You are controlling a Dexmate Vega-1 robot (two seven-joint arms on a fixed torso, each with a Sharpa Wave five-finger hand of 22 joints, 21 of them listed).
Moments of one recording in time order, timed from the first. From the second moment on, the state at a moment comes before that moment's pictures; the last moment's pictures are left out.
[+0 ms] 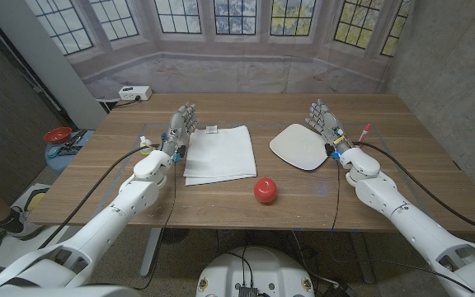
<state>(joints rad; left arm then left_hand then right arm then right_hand) 0.83 0.51 0.38 -1.28 -0.65 -0.28 -0.05 0.08 0.15 0.65 0.14 0.17 0.03 -0.01 0.19 0.17 -0.05 0.01 0.21 0.18 -0.07 0.04 0.17 0.17 0.08 0.01 0.20 0.17 -0.83 -0.51 -0.39 -1.31 0.63 0.27 0.03 0.33 0.15 0.16 0.10 0.23 0.08 -0.06 0.19 0.18 0.11 -0.06 0.19 0.18 0.05 -0.03 0.19 0.19 0.29 -0.04 0.18 0.16</state>
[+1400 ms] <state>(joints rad) 0.77 0.50 0.40 -1.18 -0.66 -0.29 -0.15 0.08 0.15 0.66 0.13 0.17 0.03 -0.01 0.19 0.17 -0.05 0.01 0.21 0.18 -0.07 0.04 0.17 0.17 0.08 0.01 0.20 0.17 -0.87 -0.57 -0.43 -1.47 0.50 0.20 -0.10 0.37 0.13 0.18 0.06 0.23 0.09 -0.06 0.19 0.18 0.11 -0.06 0.18 0.18 0.05 -0.03 0.19 0.19 0.29 -0.04 0.18 0.16</state>
